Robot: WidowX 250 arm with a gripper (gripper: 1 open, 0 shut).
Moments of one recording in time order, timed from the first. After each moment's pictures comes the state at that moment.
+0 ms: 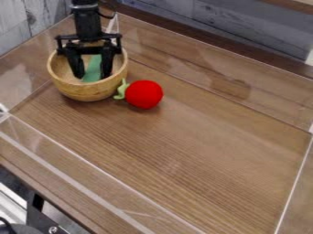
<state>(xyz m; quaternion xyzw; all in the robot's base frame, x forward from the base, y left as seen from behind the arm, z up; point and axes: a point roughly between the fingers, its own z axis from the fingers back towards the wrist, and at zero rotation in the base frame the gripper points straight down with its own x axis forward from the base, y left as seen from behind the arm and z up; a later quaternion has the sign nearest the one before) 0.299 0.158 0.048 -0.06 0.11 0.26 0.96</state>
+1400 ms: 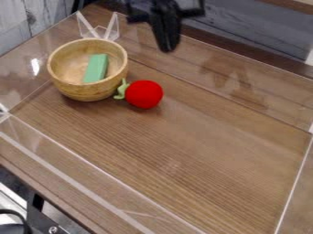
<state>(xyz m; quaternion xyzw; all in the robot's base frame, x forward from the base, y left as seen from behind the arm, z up) 0.315 0.004 0.127 -0.13 0.08 0.14 0.98</state>
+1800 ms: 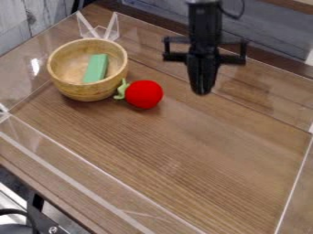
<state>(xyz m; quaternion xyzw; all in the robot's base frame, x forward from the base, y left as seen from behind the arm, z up) 0.294 -0.045 0.102 -0.11 0.09 0.08 0.99</state>
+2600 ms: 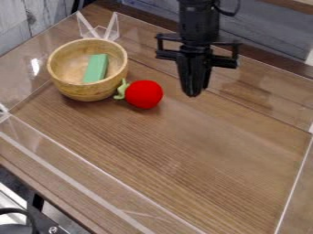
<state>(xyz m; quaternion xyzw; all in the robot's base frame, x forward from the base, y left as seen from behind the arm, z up) 0.278 -0.018 0.112 -0.11 0.08 0.04 0.99</state>
